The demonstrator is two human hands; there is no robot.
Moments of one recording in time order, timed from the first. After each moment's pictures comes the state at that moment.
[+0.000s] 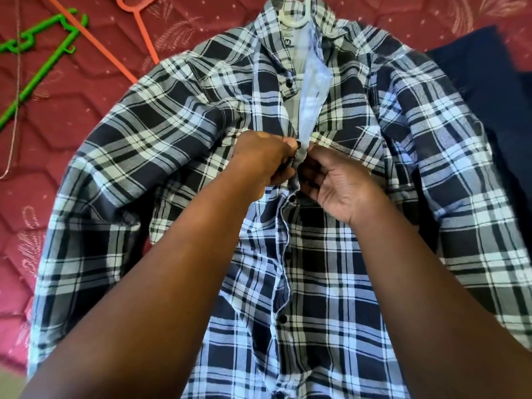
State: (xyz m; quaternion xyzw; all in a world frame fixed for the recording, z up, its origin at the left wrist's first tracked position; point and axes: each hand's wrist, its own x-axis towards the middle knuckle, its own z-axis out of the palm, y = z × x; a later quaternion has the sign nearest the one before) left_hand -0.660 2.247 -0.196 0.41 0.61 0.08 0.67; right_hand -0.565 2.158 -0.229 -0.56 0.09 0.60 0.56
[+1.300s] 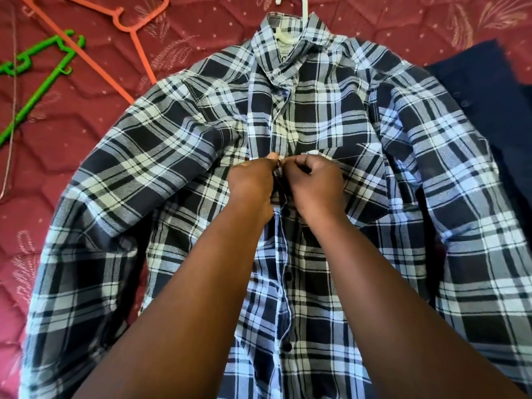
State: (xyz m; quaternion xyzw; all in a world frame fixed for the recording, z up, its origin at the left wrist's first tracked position) left_hand -0.651 2.251 -0.225 0.25 0.70 0.15 0.66; right_hand -0.592 2.188 -0.248 -0.79 -0.18 0.35 0.46
